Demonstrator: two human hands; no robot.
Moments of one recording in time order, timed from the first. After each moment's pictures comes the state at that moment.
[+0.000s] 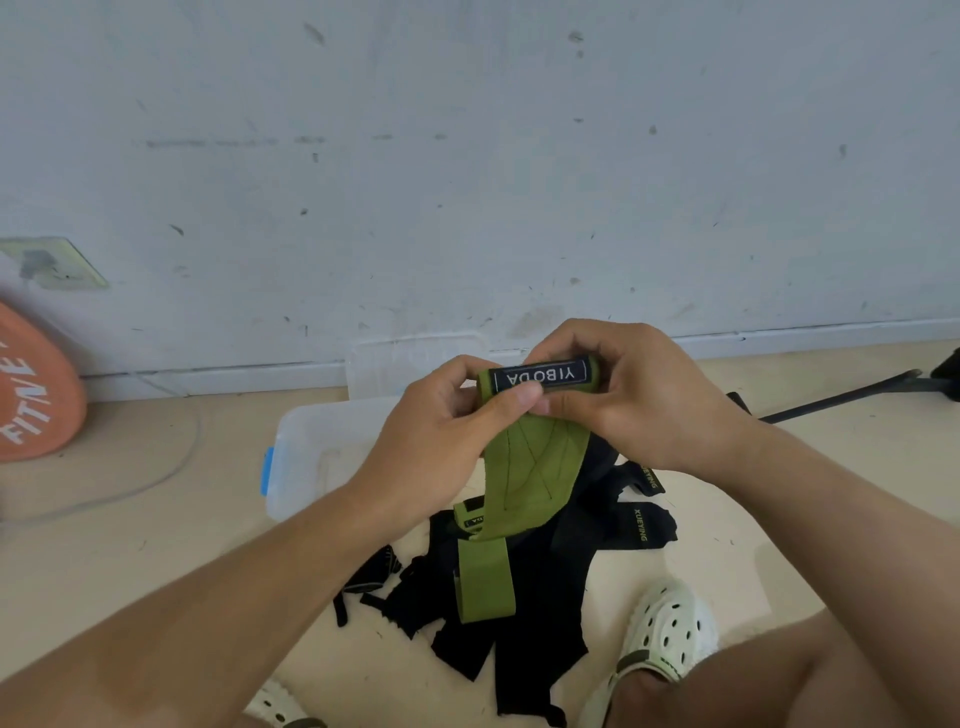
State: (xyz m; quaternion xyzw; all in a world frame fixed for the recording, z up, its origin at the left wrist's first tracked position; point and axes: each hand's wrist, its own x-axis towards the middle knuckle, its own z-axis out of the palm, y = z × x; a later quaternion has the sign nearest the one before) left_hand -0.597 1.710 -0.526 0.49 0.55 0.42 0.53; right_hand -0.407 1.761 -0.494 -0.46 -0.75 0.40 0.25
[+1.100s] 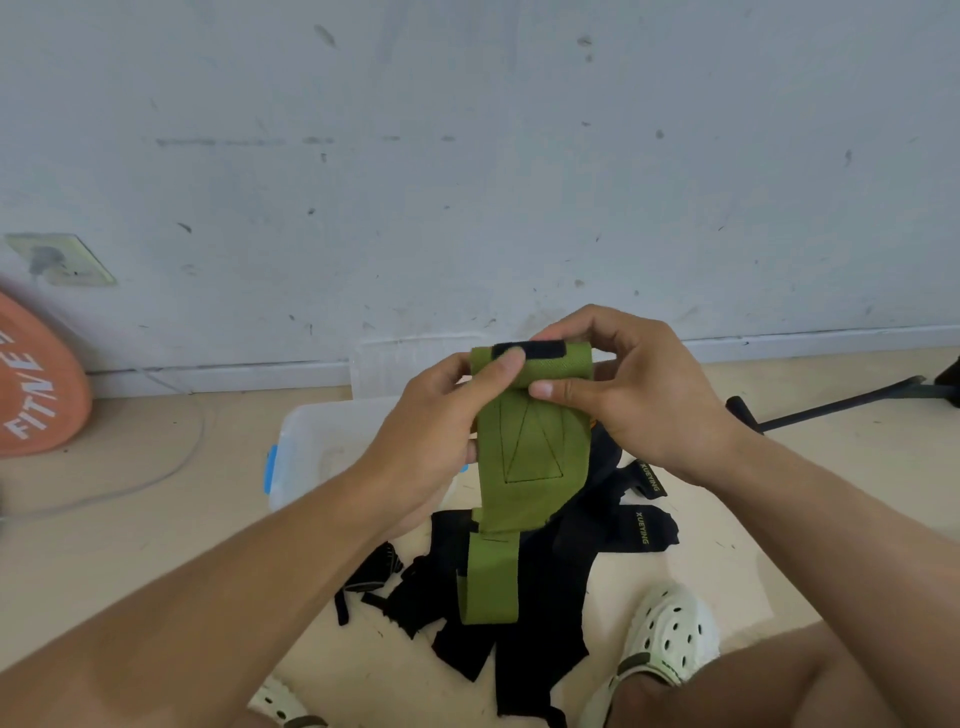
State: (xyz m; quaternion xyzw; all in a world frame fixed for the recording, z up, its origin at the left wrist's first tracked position) left_hand -0.599 1.715 -0.522 0.37 0.51 0.45 0.63; right_hand -0.413 1.759 -0.500 -0.46 -0.65 0.50 0.33
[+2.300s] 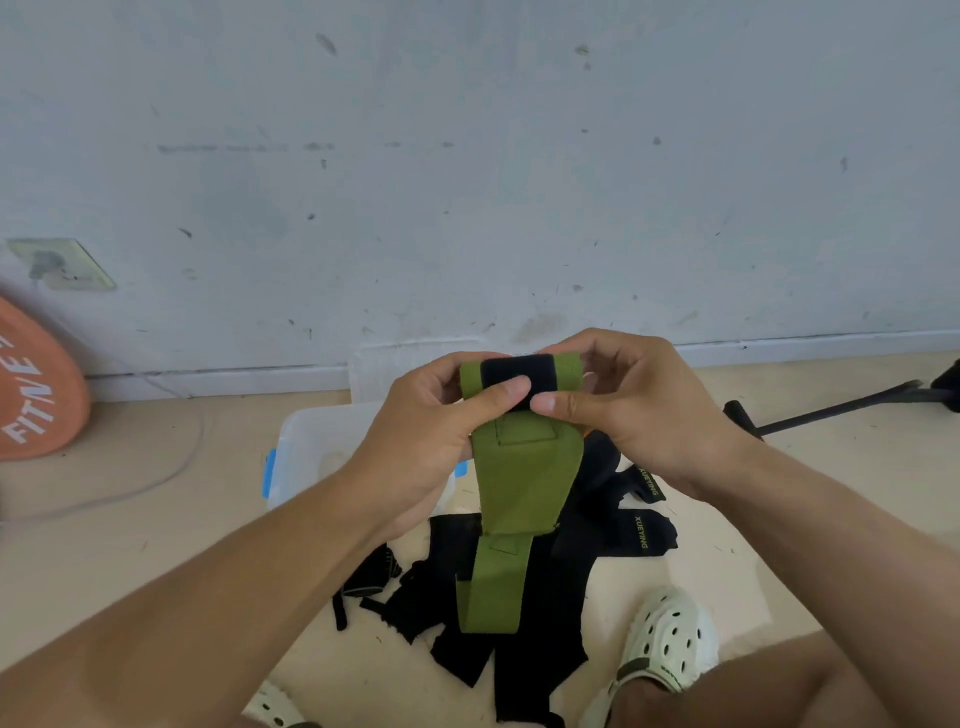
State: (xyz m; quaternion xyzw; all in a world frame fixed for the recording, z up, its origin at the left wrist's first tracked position) left_hand -0.604 1.716 -0.524 0.36 0.49 0.49 0.63; right_hand -0.409 1.757 -0.508 -0.46 -0.62 0.54 0.34
